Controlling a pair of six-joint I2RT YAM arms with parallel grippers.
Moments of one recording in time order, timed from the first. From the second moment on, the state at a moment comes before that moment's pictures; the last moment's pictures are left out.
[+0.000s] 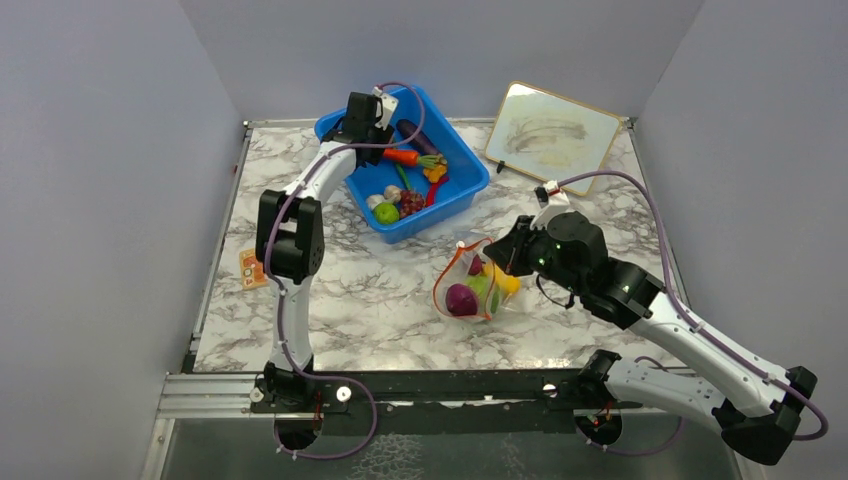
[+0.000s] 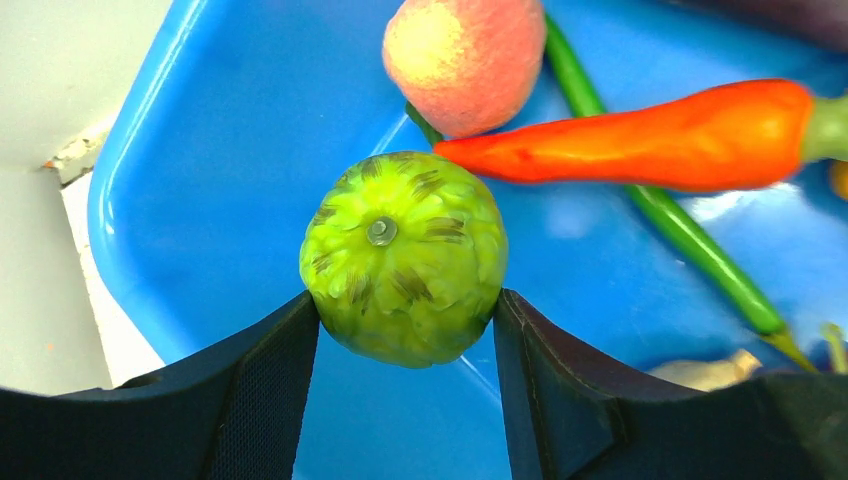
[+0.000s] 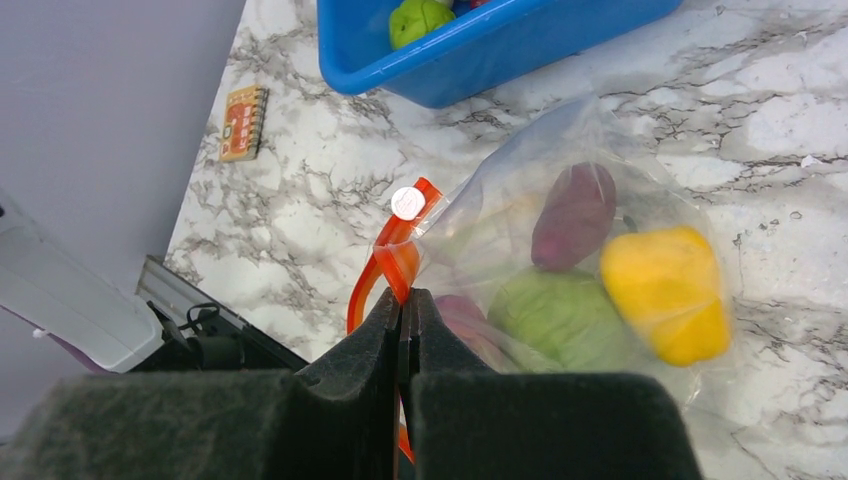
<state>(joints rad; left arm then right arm) -0.25 2.19 1.89 -0.39 -0.21 0.31 0.83 0.89 0.93 -0.46 0.16 0.65</state>
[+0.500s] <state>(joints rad) -0.25 1.79 1.57 -0.40 0.12 0.10 0.83 0.91 0.91 -0.41 0.14 0.68</state>
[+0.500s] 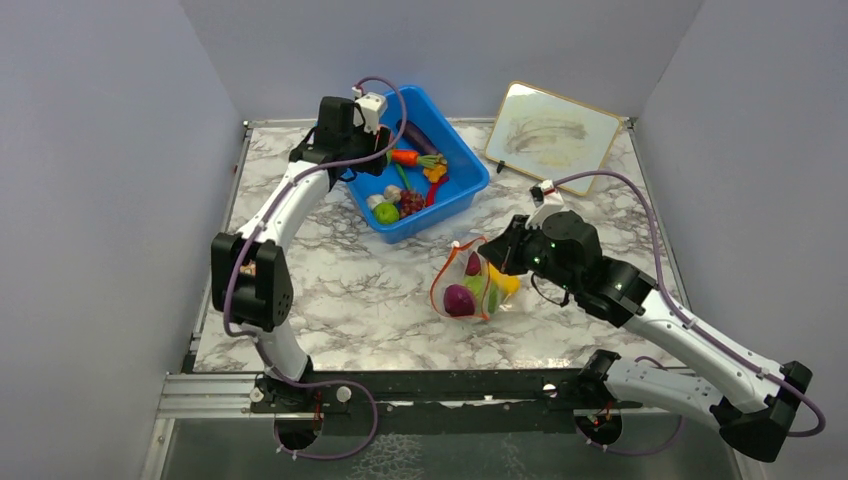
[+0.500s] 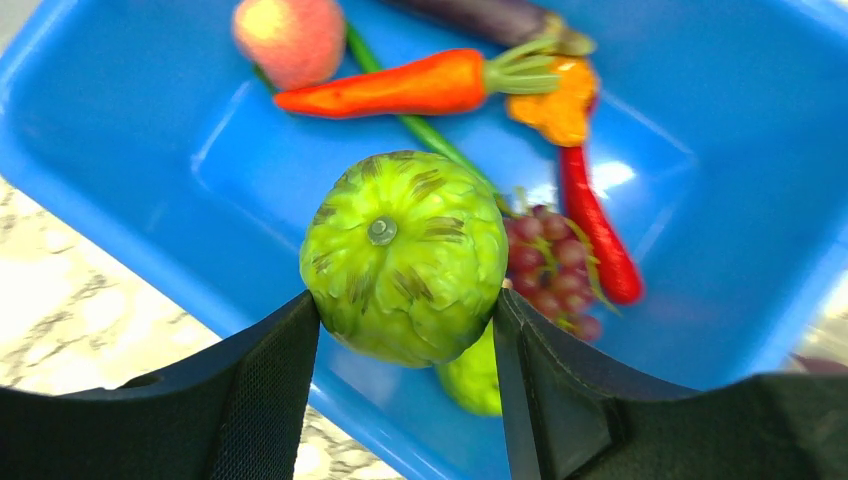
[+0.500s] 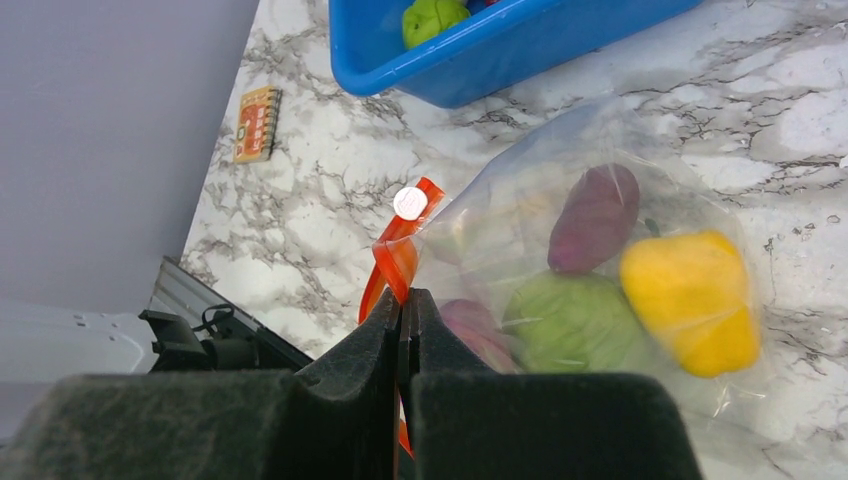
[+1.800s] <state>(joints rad) -0.40 0.86 0.66 -0.10 0.95 -0.35 0.83 0.95 0.91 -0.39 0.13 0.74</state>
